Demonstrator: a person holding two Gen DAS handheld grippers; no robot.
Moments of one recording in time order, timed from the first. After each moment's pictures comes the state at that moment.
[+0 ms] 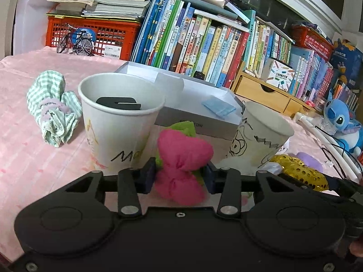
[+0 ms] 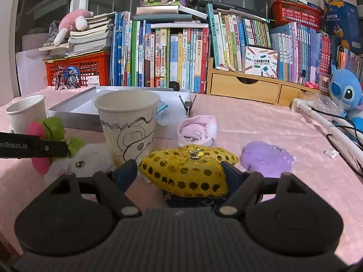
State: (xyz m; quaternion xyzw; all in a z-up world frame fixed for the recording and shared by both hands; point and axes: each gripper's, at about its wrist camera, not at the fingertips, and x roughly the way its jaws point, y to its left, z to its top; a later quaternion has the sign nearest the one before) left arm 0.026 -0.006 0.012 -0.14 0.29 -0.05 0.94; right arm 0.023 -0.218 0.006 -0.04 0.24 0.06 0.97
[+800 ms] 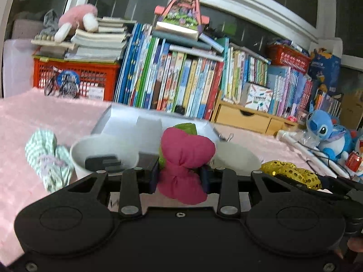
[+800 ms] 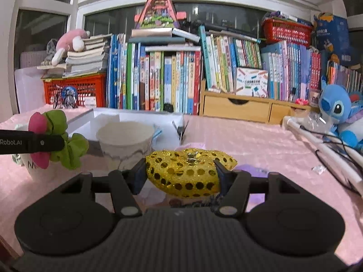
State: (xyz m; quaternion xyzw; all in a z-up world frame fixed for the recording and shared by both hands) left arm 0.011 -0.011 0.071 -0.10 0.21 -0.09 0.97; right arm 0.008 -0.223 0.039 -0.03 0.19 0.04 0.98
